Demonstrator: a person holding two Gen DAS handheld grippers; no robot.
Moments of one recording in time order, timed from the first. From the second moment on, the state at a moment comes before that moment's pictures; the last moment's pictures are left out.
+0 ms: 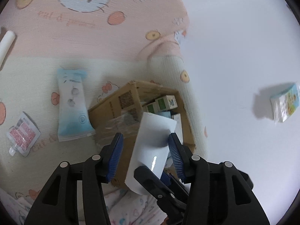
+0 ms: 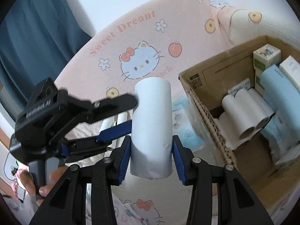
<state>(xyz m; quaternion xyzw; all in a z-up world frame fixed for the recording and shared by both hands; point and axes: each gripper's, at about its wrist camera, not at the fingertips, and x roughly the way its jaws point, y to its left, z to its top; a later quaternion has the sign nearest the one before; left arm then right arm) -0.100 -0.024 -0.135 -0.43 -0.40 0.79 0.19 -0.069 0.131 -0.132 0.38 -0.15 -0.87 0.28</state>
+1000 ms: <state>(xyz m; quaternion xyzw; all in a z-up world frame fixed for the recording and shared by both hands) -0.205 0.120 -0.078 -0.51 -0.18 0.83 0.17 -0.142 0.227 -0.093 0.39 -0.12 -0.89 0.22</state>
